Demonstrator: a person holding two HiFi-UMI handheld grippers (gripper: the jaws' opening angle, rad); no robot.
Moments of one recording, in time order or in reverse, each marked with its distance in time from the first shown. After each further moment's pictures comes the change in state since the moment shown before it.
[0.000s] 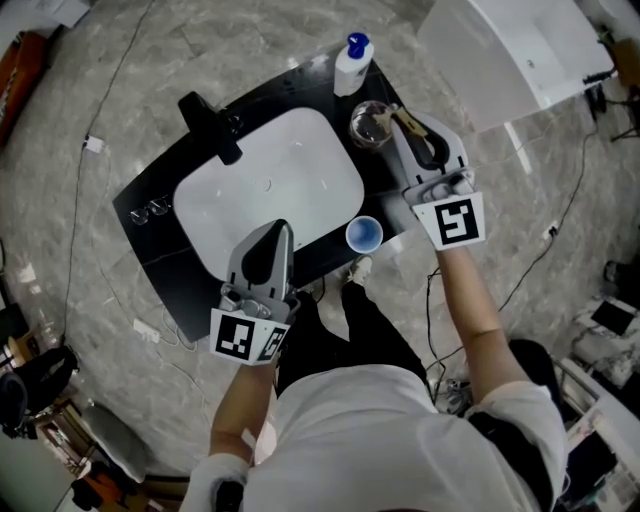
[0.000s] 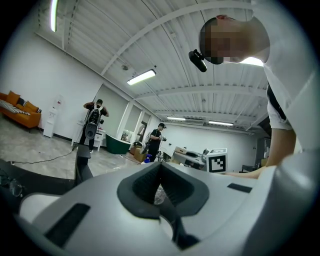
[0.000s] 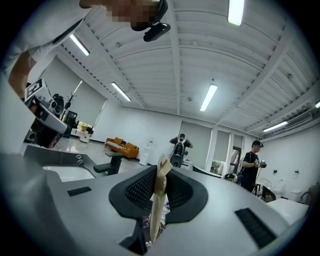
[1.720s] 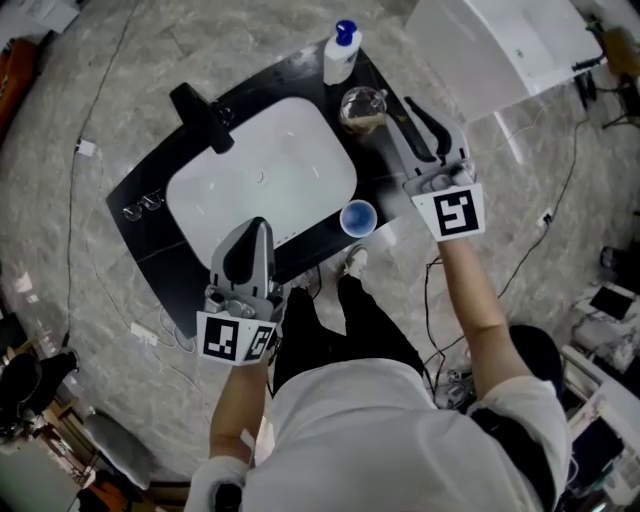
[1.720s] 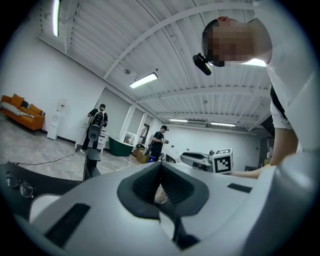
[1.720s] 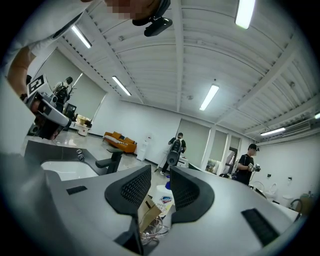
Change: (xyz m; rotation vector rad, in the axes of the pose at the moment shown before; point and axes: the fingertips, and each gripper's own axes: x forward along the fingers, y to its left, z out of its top) left arm -0.030 0.009 0.005 0.005 -0.025 0.035; right arm -0.022 0.004 0.002 -0.051 0.060 -0.027
